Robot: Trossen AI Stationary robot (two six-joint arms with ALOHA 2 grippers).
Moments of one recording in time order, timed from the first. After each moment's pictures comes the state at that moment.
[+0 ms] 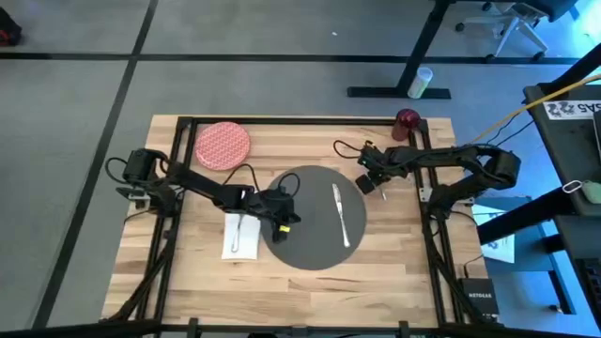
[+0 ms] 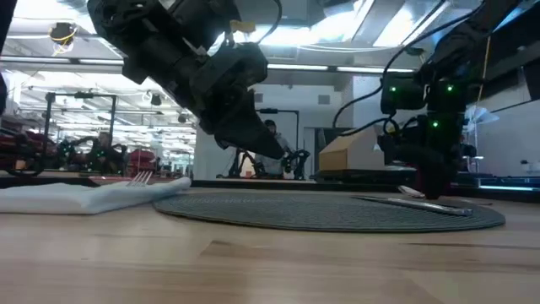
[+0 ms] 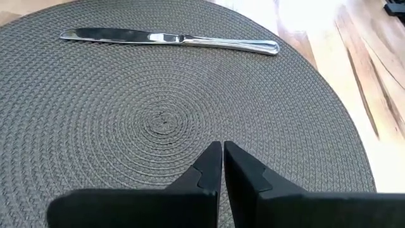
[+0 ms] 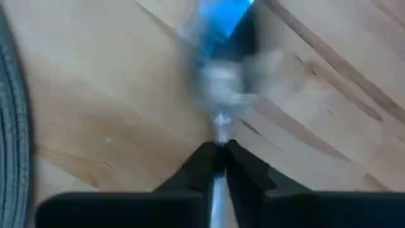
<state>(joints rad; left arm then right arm) -0.10 1.74 0.80 0.32 -0.05 -0.20 -0.46 1.41 0.59 -0.60 0.20 0.47</state>
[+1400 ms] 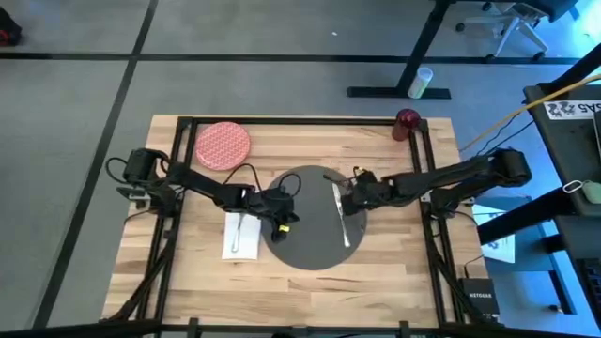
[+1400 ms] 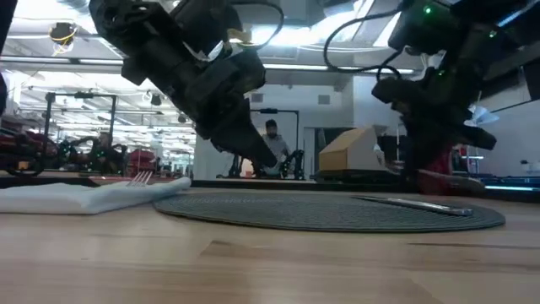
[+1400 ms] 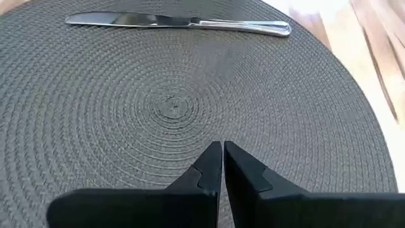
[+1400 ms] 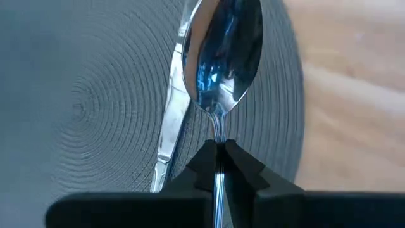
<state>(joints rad) -0.09 1.74 0.80 0.27 -0.05 -0.17 0.07 1.37 0.67 -0.50 0.18 1.29</state>
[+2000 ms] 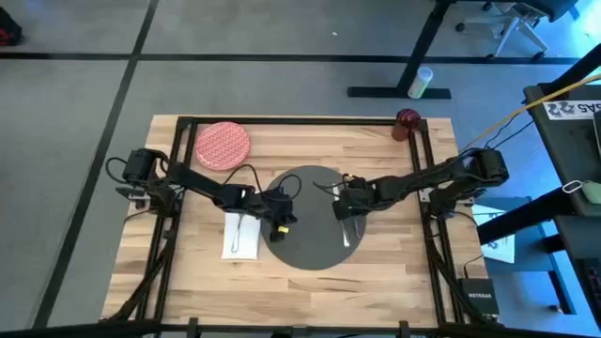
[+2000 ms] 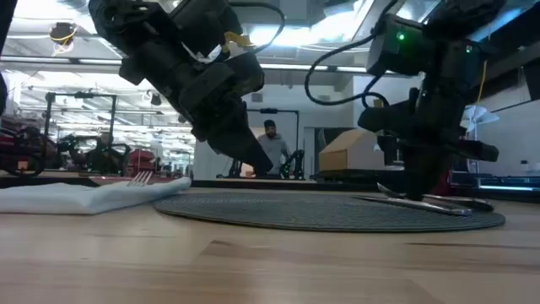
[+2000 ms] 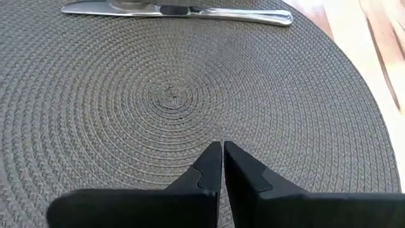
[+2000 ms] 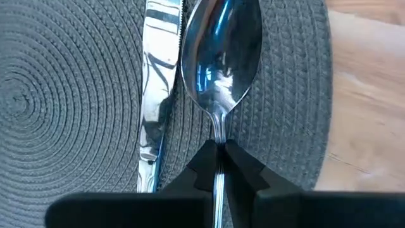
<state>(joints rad) -0.09 1.74 0.80 0.24 -0.05 -0.17 0.07 1.54 0.73 -0.52 0.11 1.36</state>
